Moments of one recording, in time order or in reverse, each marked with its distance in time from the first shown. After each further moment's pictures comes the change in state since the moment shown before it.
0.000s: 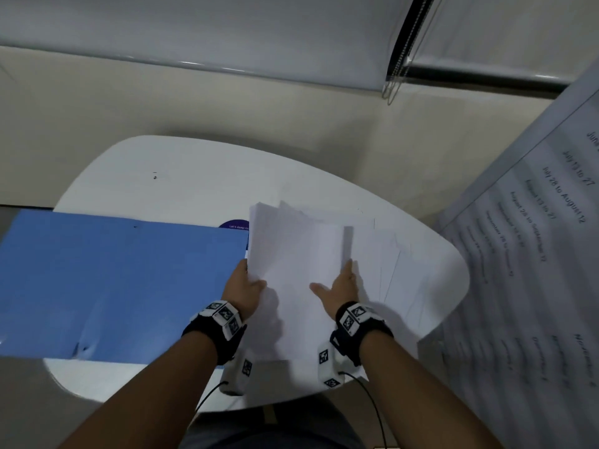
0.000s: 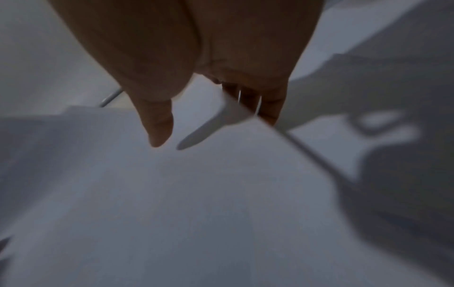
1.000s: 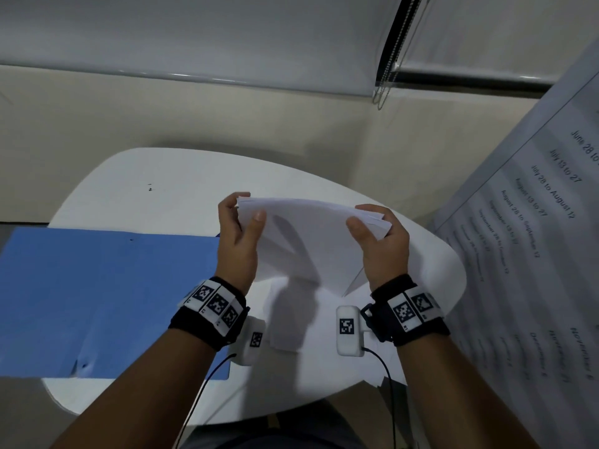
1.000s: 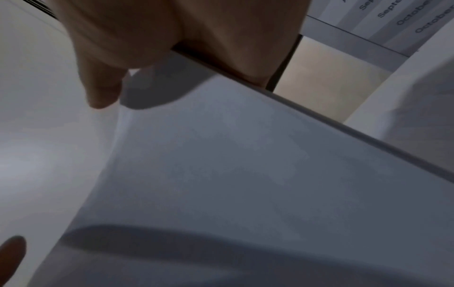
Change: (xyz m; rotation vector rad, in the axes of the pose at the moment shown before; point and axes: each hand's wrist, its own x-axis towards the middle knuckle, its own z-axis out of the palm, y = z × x) left_hand -0.022 0.111 -0.033 -0.588 0.108 0.485; right_hand -0.073 -0.108 -0.096 0.642 0.332 -0.564
